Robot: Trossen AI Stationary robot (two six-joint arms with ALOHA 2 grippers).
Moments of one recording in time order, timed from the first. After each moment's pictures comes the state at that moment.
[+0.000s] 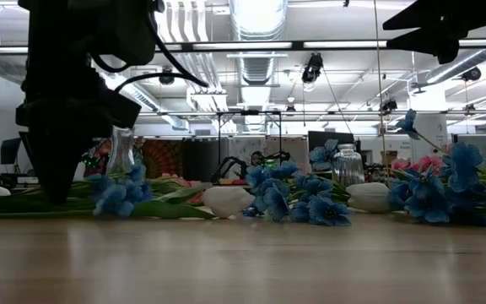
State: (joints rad) left arm -0.32 1.70 0.98 -0.95 -0.11 -1.10; right arm 0.32 0.47 0.44 -0.12 0.83 0.21
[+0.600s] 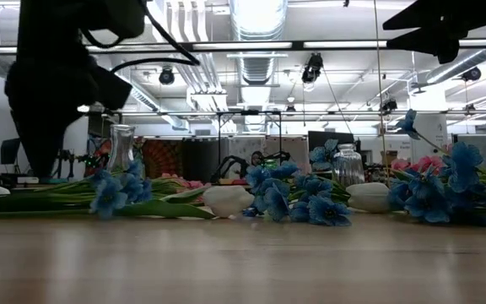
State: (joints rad) left arm -0.33 1.58 0.98 -1.04 -0.04 -1.06; right arm 0.32 0.47 0.44 -0.12 0.83 0.21
